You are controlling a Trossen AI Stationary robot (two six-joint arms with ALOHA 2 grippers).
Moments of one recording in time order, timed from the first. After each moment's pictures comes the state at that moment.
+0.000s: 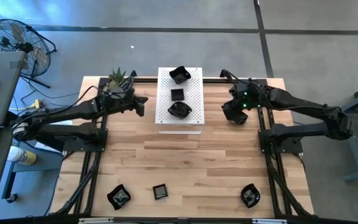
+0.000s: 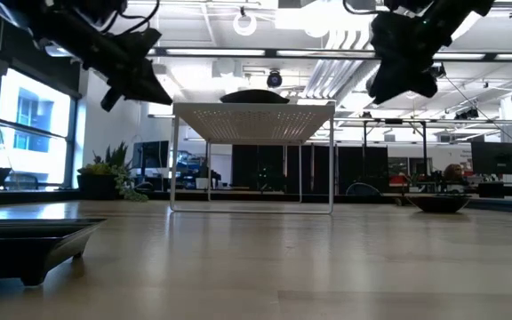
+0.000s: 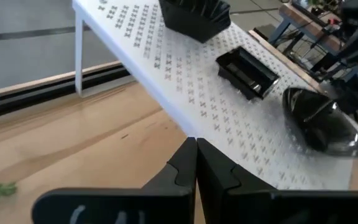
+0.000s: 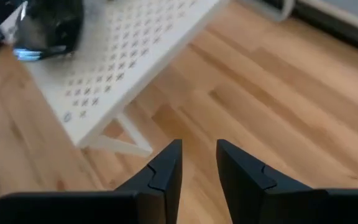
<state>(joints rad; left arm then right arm) 0.40 0.84 0.55 -0.10 -0.17 -0.49 -0.43 1.01 0.89 -0.68 -0.05 0.45</state>
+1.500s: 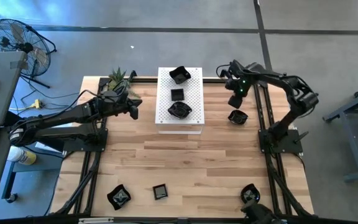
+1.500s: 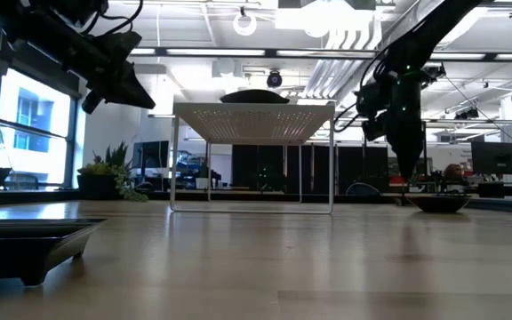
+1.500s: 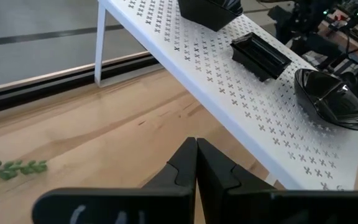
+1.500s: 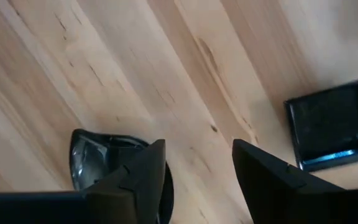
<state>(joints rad) 0.40 0.69 0.48 -0.19 -0.19 -0.48 -0.95 1.63 1.08 -0.99 -0.11 -0.39</state>
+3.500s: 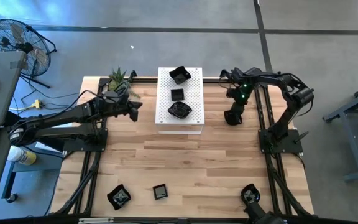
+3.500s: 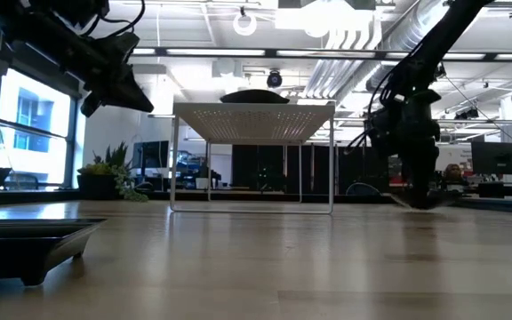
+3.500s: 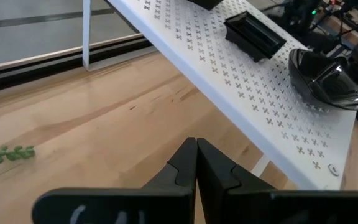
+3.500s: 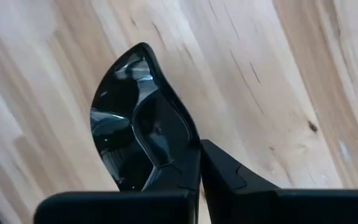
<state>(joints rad) 0.40 0.69 0.48 -0.23 -0.14 -0.49 -1.01 1.70 0.97 -1.02 -0.34 -0.55</state>
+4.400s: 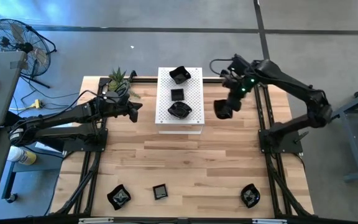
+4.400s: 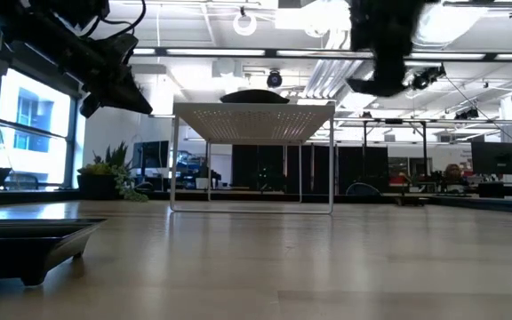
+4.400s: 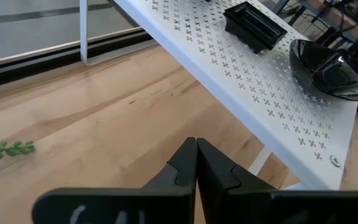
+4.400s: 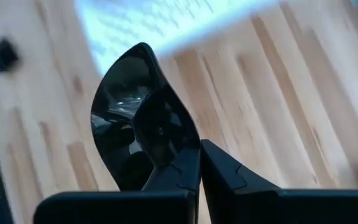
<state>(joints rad) 0.40 0.69 0.48 -0.24 -0.12 -0.48 -0.63 1.39 1.39 -1.24 -0.35 -0.15</state>
